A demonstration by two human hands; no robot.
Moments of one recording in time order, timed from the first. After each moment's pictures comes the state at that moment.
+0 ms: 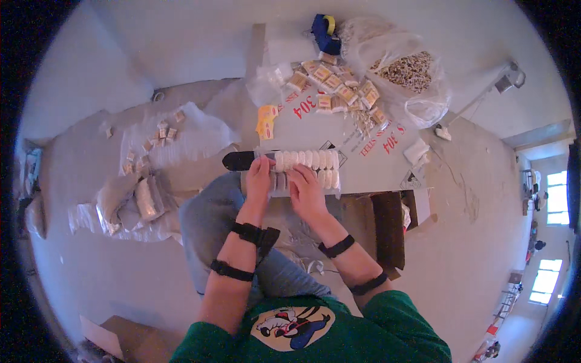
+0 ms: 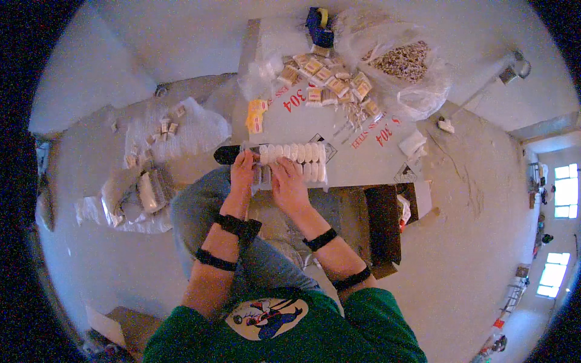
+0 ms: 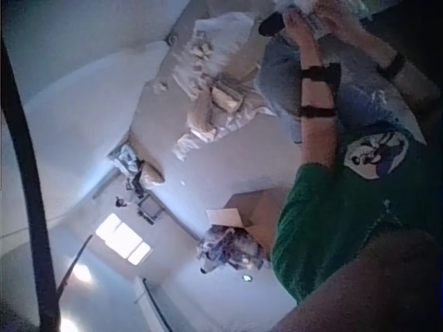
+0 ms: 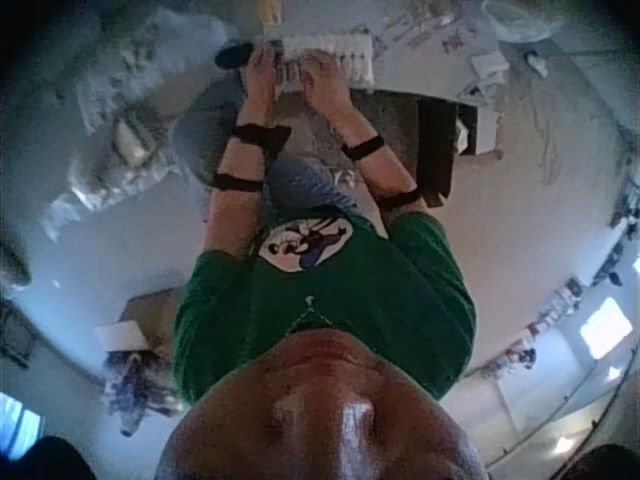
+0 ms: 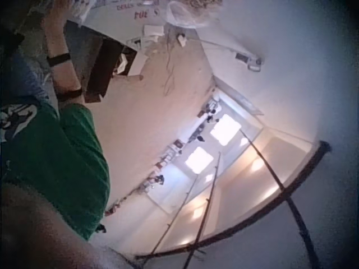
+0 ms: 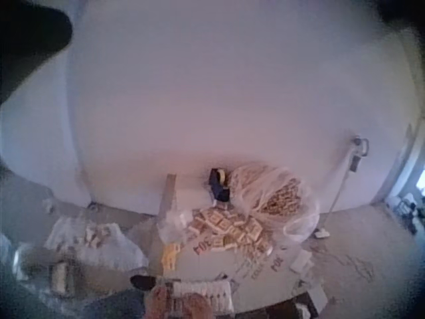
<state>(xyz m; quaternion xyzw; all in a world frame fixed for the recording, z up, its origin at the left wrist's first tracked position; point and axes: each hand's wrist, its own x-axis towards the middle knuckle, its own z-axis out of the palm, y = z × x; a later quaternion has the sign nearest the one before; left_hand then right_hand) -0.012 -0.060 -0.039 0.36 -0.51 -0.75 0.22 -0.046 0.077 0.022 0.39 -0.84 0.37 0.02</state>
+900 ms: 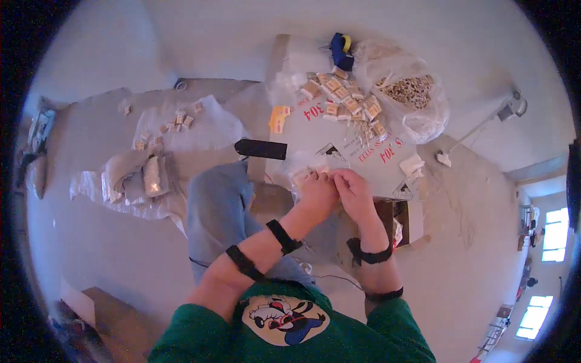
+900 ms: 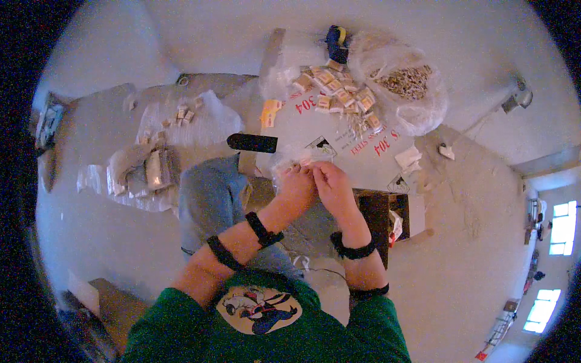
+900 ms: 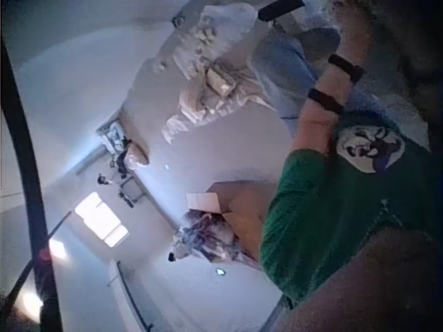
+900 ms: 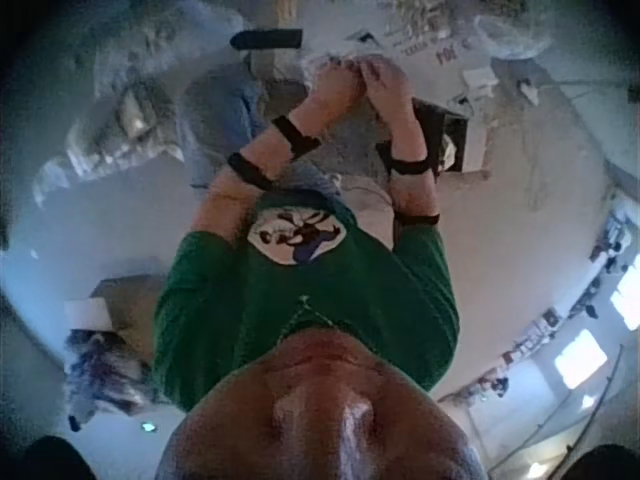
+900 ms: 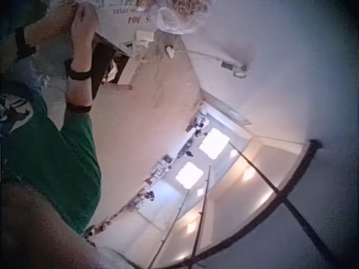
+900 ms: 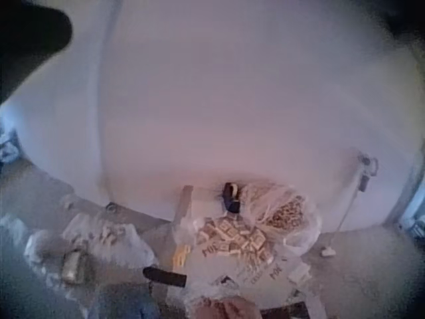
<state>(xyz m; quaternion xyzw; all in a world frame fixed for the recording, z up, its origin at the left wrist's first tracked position) 0.006 0.071 0.092 0.11 -0.98 -0.18 0.07 -0.064 0.165 0.121 0.31 -0.81 0.48 -0.12</state>
